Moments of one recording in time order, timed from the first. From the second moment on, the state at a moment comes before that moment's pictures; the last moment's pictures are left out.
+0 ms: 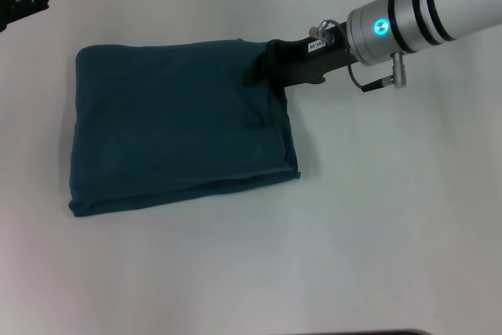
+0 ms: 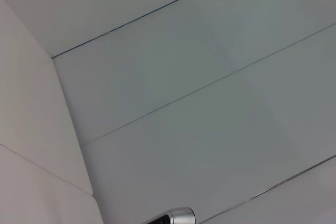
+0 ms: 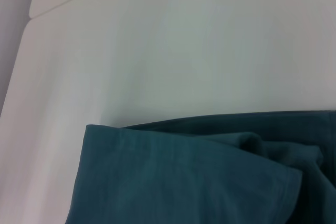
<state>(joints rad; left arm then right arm) -0.46 -2.03 -2.74 -0.81 -1.35 1.90 -2.40 0.95 2.08 2.11 0.37 -2.16 1.08 -0.50</state>
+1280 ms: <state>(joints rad) -0.46 -2.03 -2.74 -0.81 -1.36 1.89 -2.40 0.89 2.02 2.11 0.44 -2.05 1.15 -0.52</state>
